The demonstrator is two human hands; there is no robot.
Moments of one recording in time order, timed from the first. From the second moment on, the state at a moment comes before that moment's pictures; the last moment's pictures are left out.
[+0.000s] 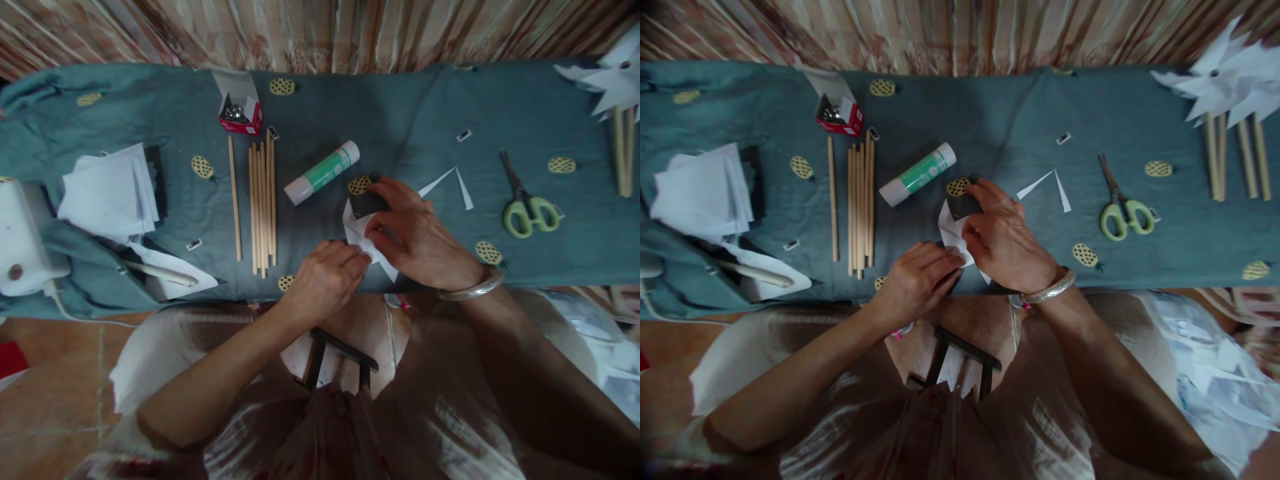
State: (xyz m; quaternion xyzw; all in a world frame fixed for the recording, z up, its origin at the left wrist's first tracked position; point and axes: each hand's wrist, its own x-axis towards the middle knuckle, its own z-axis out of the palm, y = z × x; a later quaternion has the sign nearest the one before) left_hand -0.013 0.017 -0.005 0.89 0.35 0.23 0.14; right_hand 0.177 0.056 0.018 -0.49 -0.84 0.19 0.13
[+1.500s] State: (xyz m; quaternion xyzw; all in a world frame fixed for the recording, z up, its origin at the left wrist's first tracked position) left_hand -0.017 0.017 -0.009 0.88 0.36 0.26 0.18; right_hand 0.187 0.023 0.018 -0.54 -0.81 0.16 0.19
